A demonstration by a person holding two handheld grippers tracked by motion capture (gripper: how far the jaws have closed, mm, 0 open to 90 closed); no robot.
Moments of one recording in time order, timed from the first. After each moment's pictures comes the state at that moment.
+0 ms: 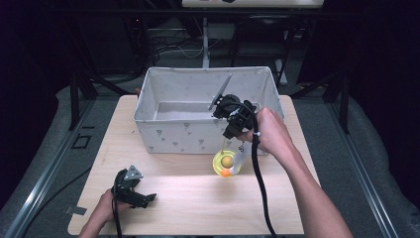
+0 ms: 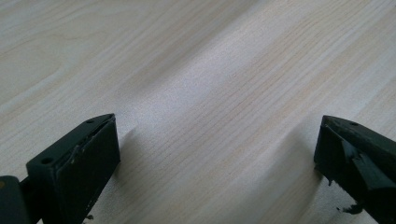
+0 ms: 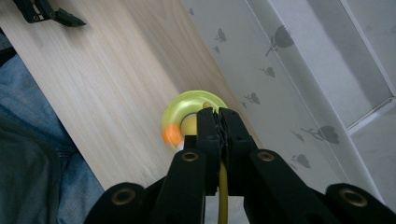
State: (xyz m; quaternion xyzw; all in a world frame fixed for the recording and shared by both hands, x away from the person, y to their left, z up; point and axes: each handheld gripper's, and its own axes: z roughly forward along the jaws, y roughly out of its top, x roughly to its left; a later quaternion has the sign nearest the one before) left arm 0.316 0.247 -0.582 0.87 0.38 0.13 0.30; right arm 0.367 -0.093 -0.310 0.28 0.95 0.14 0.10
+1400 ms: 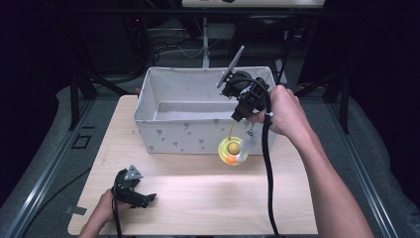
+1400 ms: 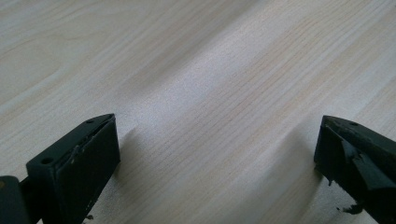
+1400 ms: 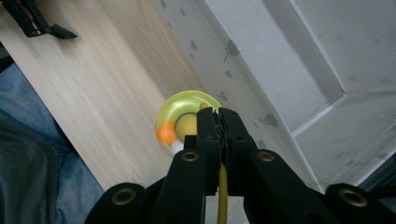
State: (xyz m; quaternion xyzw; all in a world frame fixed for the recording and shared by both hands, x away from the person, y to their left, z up) left arm 0.316 0.247 -0.582 0.87 0.38 0.13 0.29; right arm 0.369 -0.109 -0.255 0.29 0.94 0.14 0.13
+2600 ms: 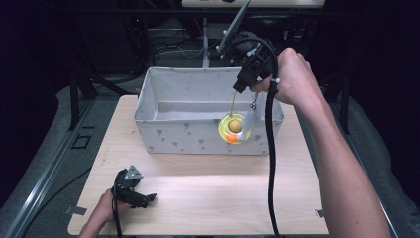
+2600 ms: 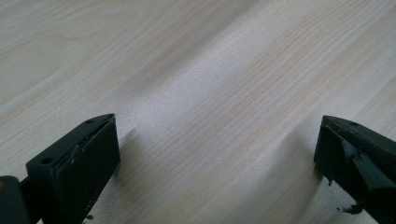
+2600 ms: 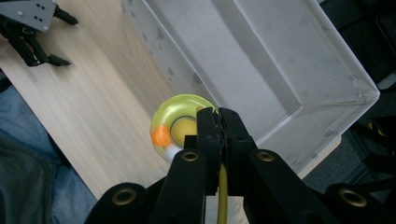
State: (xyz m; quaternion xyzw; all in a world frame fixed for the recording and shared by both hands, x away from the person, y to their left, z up) left arm 0.316 0.247 -0.582 0.87 0.38 0.13 0.29; right arm 0.376 -0.108 -0.183 0.29 0.93 0.15 0.17
